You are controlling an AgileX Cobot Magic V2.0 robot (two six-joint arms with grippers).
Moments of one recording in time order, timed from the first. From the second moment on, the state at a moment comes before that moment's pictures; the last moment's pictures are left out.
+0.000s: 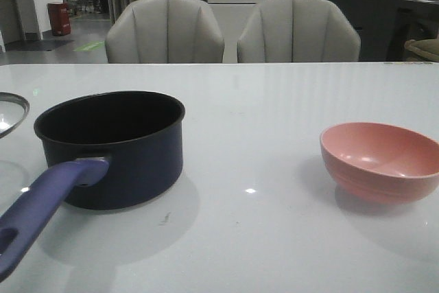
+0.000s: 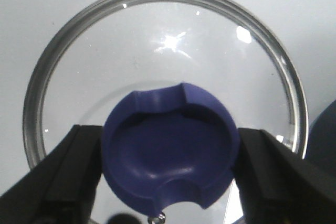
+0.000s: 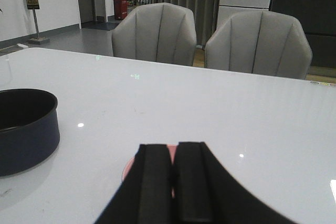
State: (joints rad) left arm 0.03 1.66 -1.20 0.00 0.74 -0.13; right arm 0.23 0.02 -0.12 0.37 0.17 -0.32
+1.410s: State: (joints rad) left arm -0.45 1.73 -1.42 0.00 0.93 -0.05; right arm 0.23 0.02 -0.12 0.37 0.17 -0.33
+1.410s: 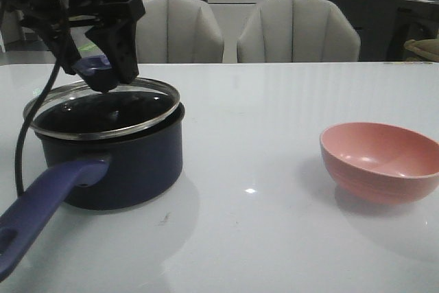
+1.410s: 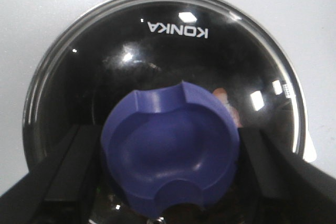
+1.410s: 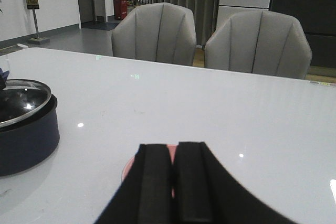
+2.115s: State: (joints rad) left arm -0.45 1.77 -1.44 0.00 0.91 -0.05; right arm 0.23 0.02 -0.12 0.37 0.17 -0.33
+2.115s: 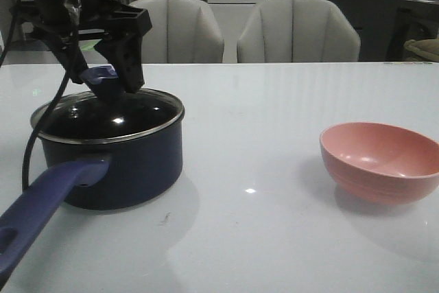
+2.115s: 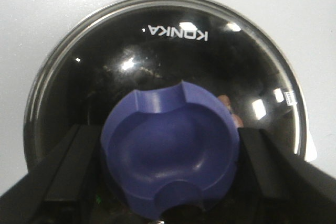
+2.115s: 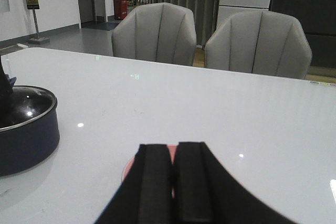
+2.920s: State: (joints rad) left arm -0.45 1.68 -1.64 0.01 1.13 -0.05; right arm 0.23 0.02 -0.12 0.37 0.17 -0.33
